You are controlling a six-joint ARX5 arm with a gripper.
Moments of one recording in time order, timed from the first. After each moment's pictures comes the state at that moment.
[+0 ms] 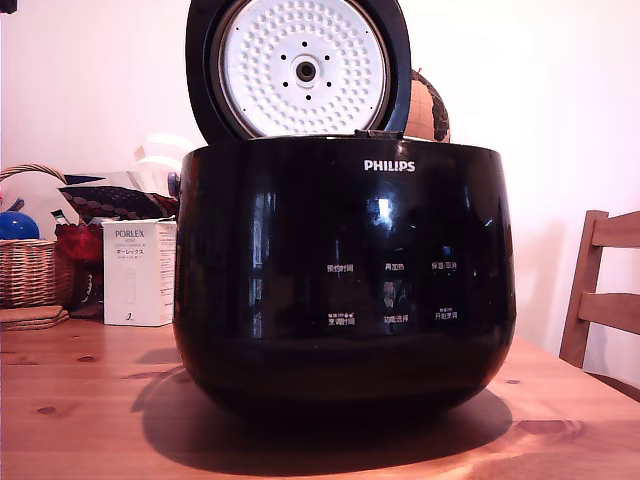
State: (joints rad) arm -0.35 1.30 1.58 -1.08 -0.35 -0.15
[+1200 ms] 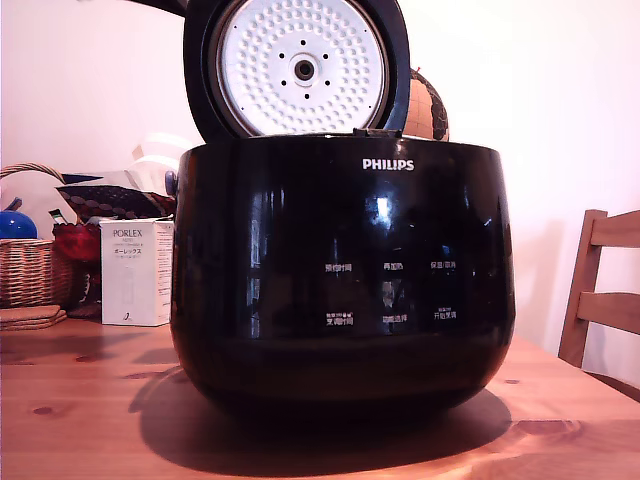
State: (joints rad) arm -0.21 1.75 1.95 -0.59 0.47 -0.13
